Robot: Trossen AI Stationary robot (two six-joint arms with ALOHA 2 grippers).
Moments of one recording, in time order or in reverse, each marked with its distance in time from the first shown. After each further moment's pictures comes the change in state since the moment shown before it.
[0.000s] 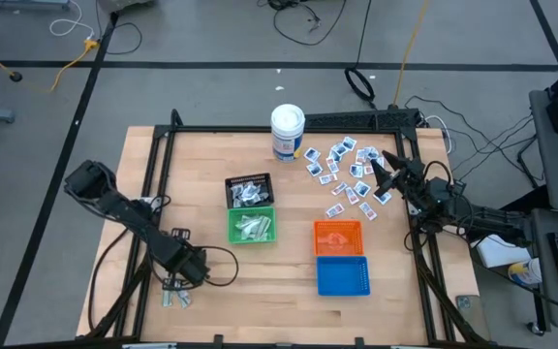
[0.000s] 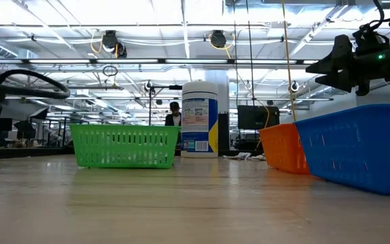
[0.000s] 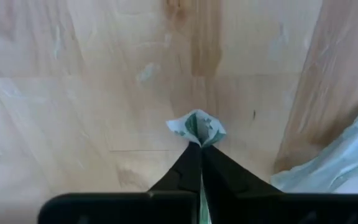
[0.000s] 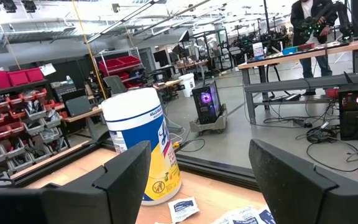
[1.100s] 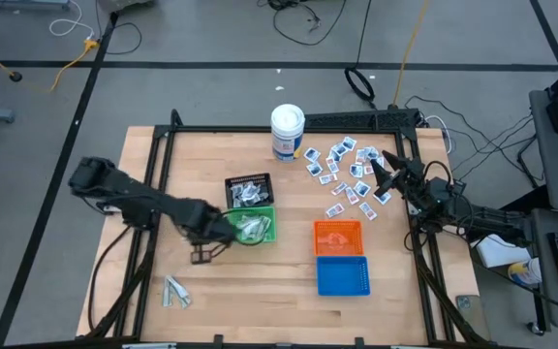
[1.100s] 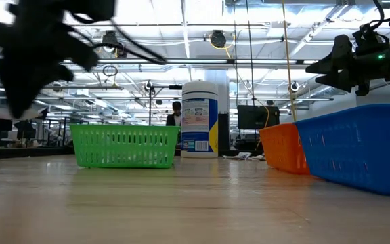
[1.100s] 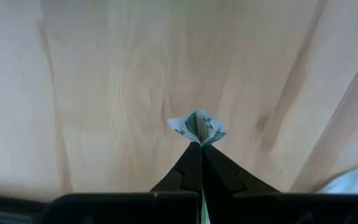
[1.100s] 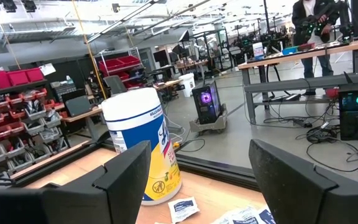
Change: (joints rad) left arm 0.395 0.006 0.309 -0.334 -0.103 0.192; right arm 0.000 0.000 0.000 0.000 0.000 0.000
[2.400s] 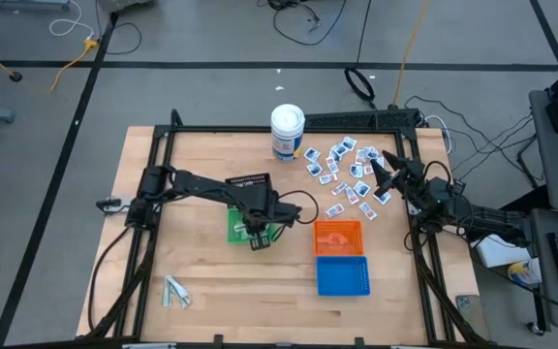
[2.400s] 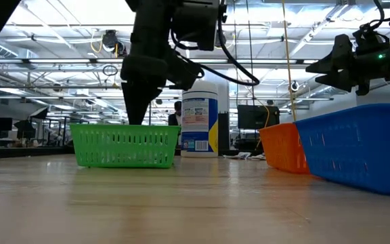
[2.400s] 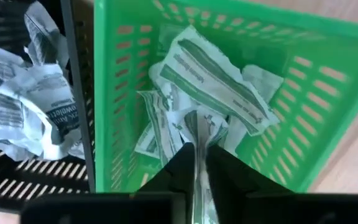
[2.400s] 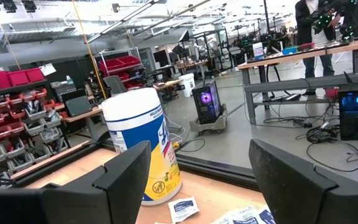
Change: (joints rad) left arm 0.209 0.518 0.597 -0.052 -0.069 0.093; right arm 0.000 0.000 0.000 0.000 0.000 0.000
